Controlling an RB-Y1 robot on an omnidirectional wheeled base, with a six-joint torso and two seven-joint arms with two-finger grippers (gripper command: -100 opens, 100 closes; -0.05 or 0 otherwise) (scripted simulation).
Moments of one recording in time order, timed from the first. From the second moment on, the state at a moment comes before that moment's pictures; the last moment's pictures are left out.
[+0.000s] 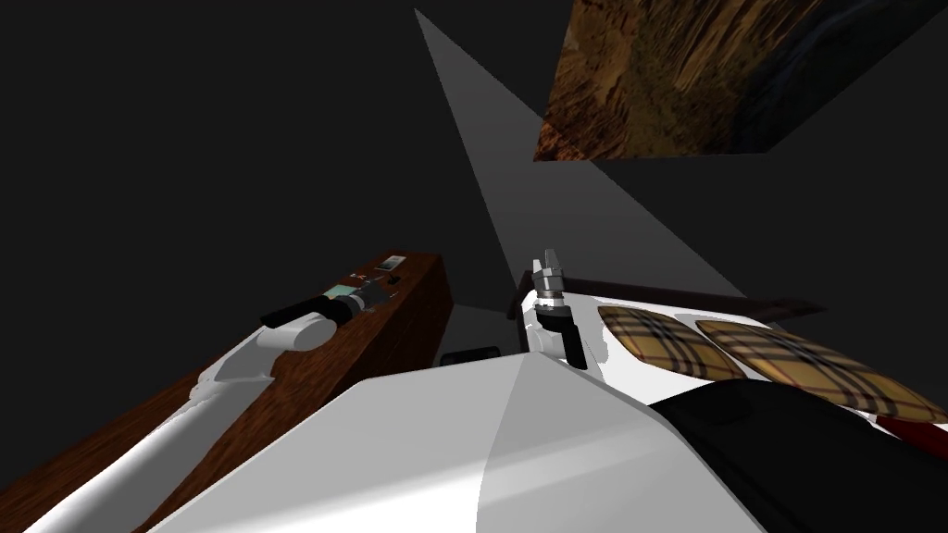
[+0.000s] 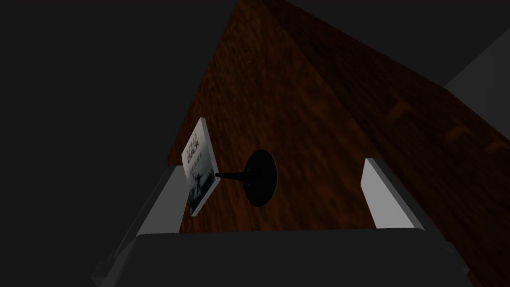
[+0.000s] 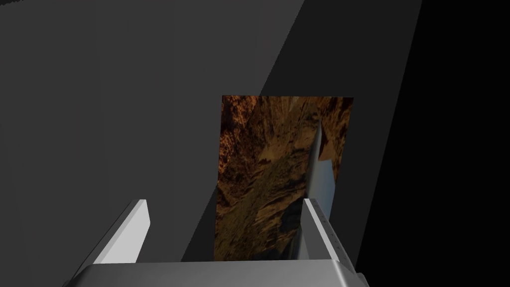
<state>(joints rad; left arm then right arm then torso) 0.23 0.90 0.11 -1.98 0.95 0.54 0.49 0.54 -0.04 -0.01 -2.31 -0.03 -0.38 0.11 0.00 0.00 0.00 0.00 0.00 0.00</state>
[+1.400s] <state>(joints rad) 0.19 1.05 0.10 -1.83 1.11 0.91 0.60 0.54 -0.04 -0.01 -2.31 -0.03 -0.38 0.11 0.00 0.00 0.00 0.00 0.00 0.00</state>
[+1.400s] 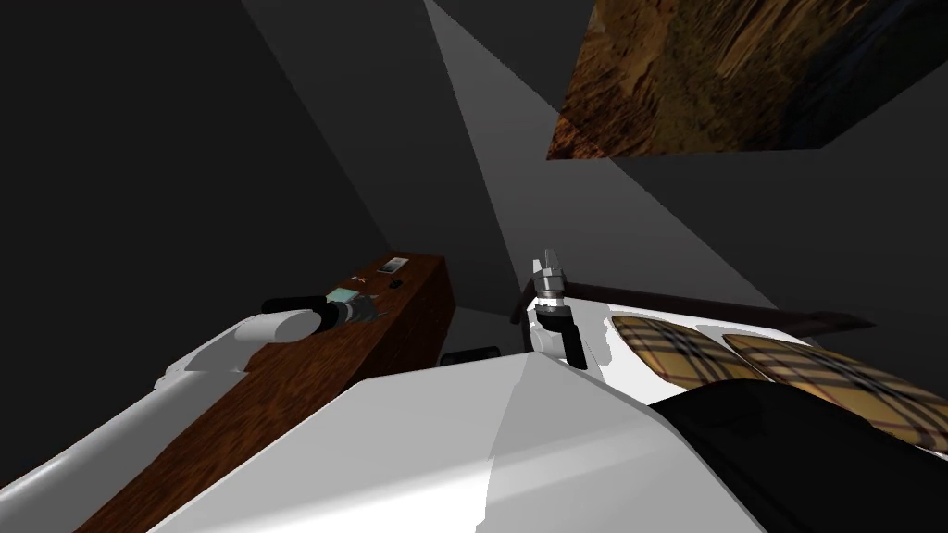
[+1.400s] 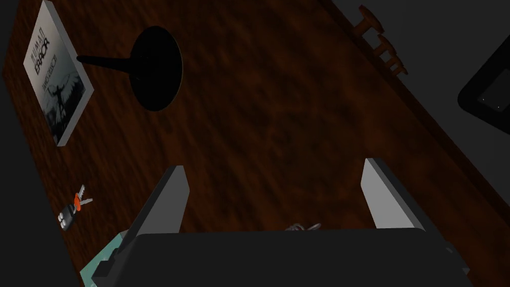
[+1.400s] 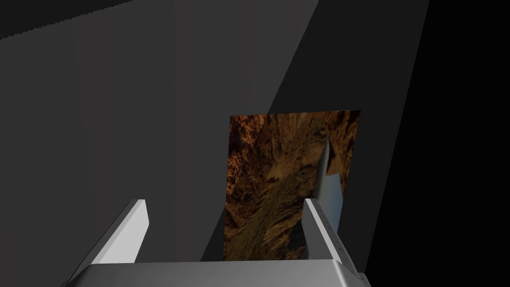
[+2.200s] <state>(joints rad) 0.17 1.13 0.07 -1.74 1.19 1.12 0.67 0.54 -0.04 -0.01 -2.31 -0.03 -0.38 0.11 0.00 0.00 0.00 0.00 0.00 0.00</state>
